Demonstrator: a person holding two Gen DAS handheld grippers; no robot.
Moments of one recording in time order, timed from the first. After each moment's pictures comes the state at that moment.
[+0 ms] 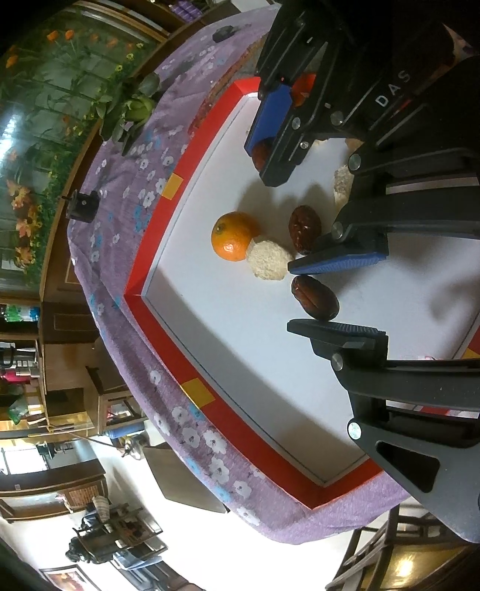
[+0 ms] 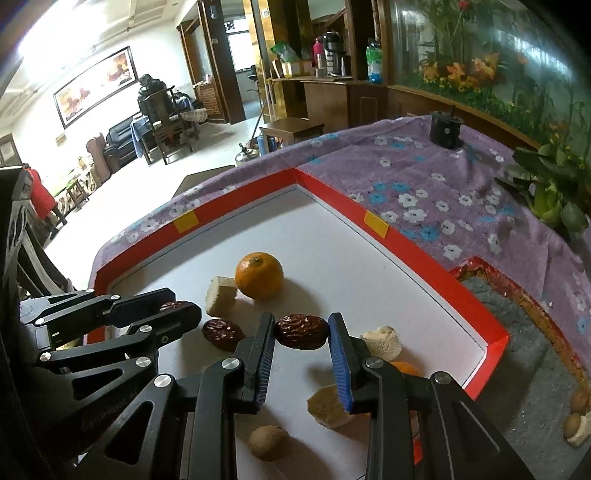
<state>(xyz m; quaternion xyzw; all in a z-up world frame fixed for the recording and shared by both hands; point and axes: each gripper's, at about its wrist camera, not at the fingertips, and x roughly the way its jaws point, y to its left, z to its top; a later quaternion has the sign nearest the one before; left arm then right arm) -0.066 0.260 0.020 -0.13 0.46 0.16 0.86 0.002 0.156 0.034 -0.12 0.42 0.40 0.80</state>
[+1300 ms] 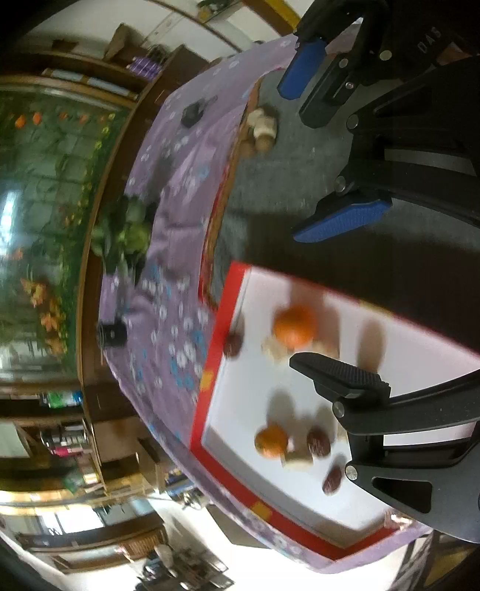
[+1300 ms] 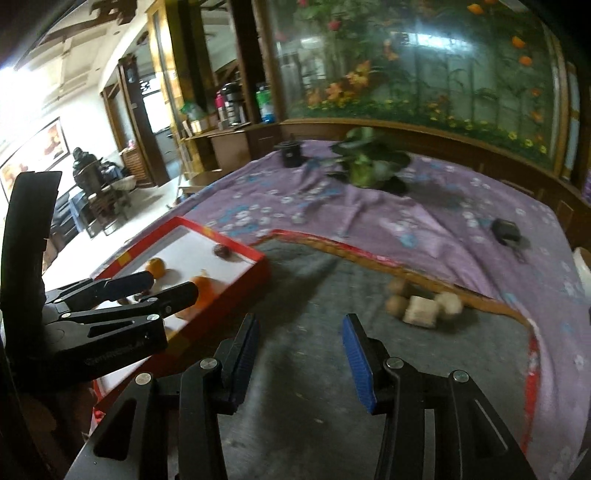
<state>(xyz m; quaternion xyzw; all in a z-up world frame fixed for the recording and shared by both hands) -0.043 0.098 0.067 -0.05 0.41 0.05 0.91 -0.035 -0.062 0.085 -0.02 0.38 0.26 0.89</state>
